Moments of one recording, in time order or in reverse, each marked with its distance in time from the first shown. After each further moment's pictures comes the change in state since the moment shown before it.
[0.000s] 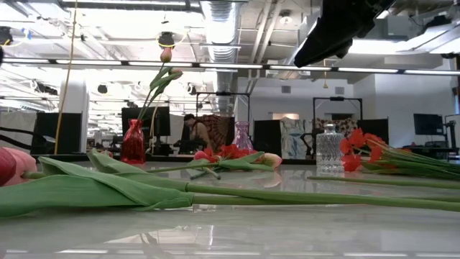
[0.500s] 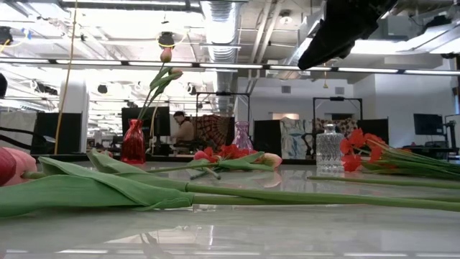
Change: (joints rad) left arm 0.000 0.000 -0.126 0.131 -0.021 -0.023; right arm 0.004 0.000 0.000 -0.026 0.002 -0.003
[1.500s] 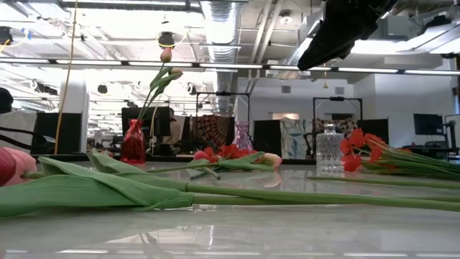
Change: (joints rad) left arm 0.000 0.000 -0.075 0.044 -0.030 0.038; right arm 0.000 0.000 0.000 -0.003 0.001 0.002
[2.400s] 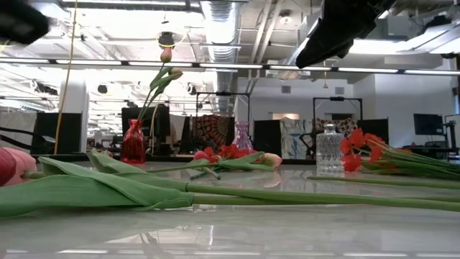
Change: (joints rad) left arm 0.084 -0.122 0.259 -0.266 -0.110 0.197; right arm -0.002 0.000 0.000 0.020 -0.002 -0.002
